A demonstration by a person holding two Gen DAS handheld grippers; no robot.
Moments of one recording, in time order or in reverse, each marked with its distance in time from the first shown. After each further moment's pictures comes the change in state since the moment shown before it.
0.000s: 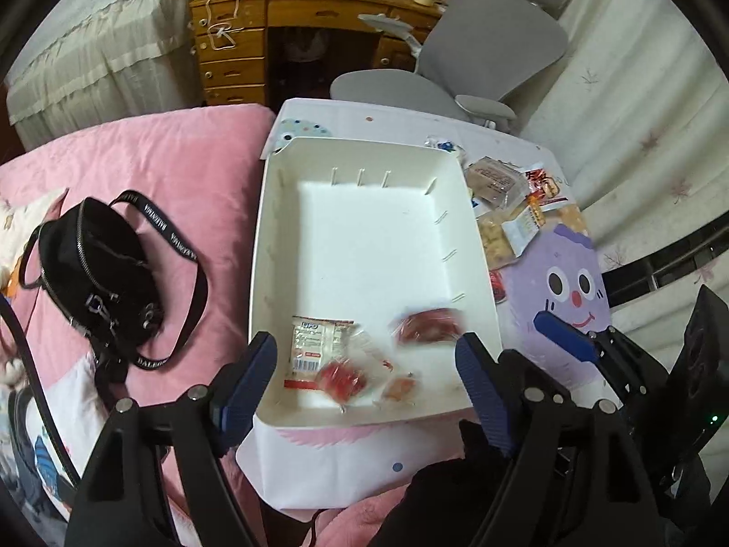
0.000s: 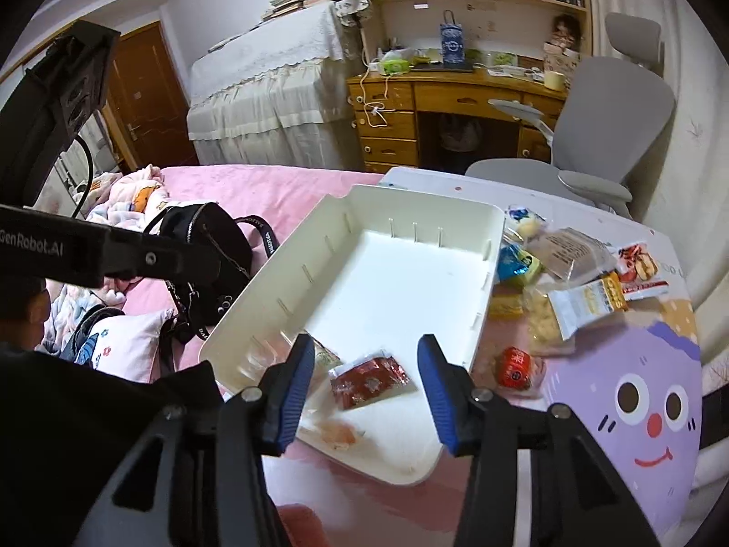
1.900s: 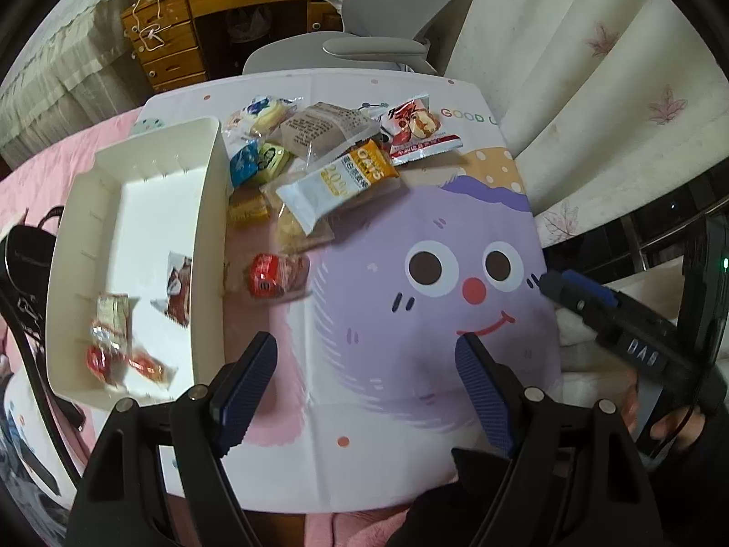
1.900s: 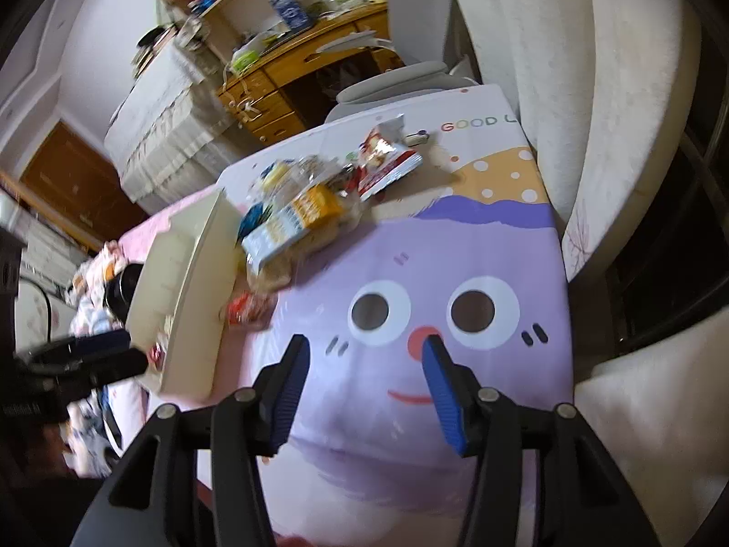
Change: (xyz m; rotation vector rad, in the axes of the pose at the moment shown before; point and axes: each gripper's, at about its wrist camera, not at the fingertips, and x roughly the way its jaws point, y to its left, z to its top) left arm 0.107 -0.304 0.005 0.055 0.104 0.061; right arm -0.066 -0.350 -0.065 0.437 0.136 0.057
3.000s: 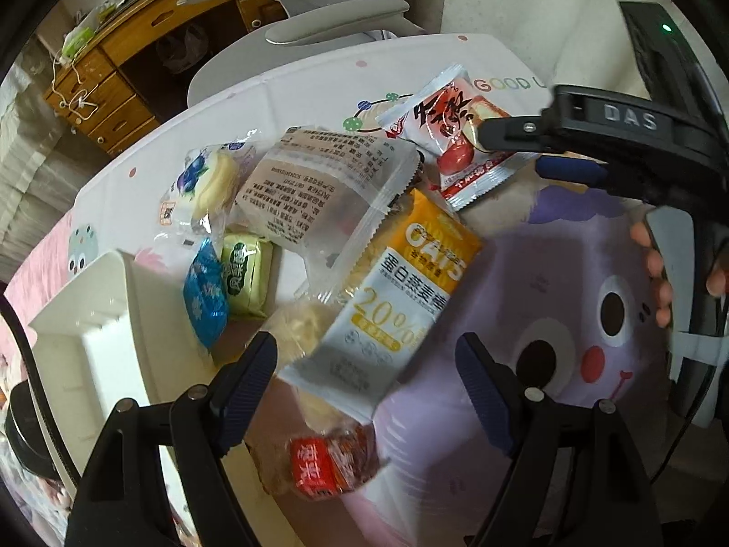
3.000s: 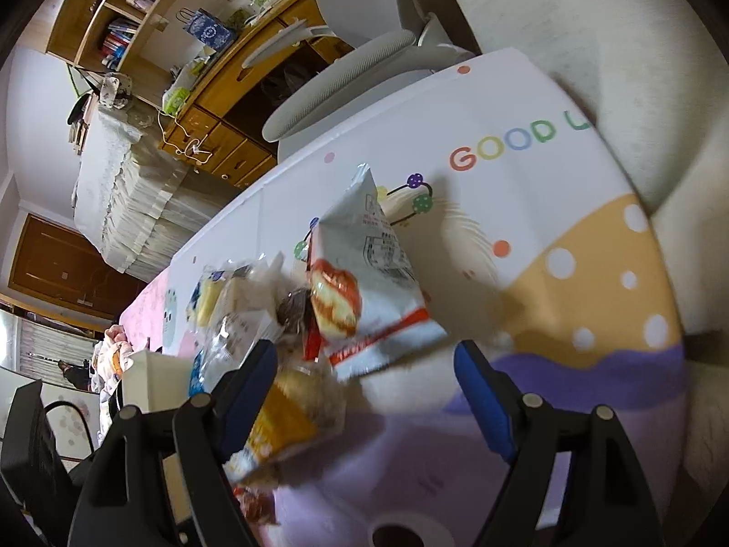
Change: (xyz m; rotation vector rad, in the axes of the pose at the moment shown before) left arm 0.147 0.018 0.123 0.293 0.085 0.072; right arm 0.175 -0.031 0.148 0.233 0.051 0.029
